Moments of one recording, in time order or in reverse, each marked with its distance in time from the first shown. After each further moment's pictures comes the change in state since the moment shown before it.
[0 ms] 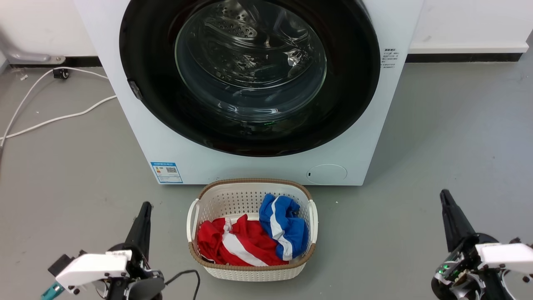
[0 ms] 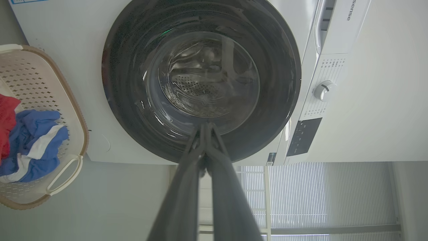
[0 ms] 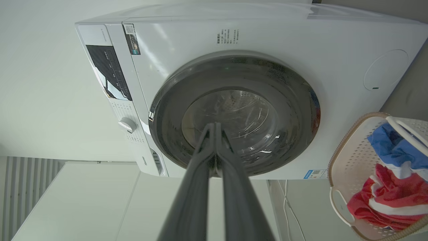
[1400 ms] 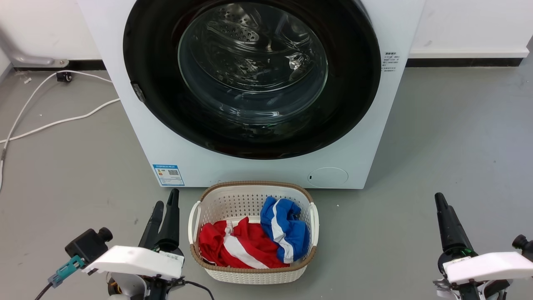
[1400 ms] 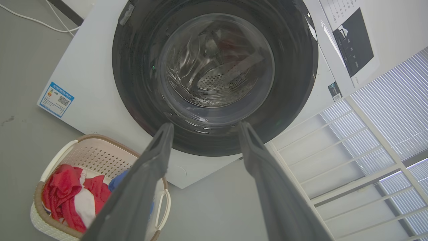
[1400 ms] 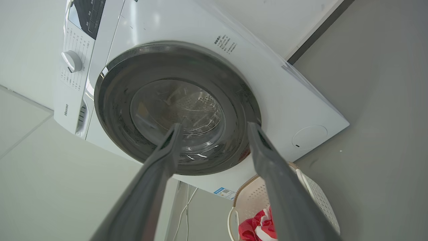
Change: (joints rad) left arm 0.031 -0.002 -0.132 -0.079 0.663 0.000 -0.161; right arm 0.079 -0.015 0.066 -0.078 -0.576 0.000 -0.162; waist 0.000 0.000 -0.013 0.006
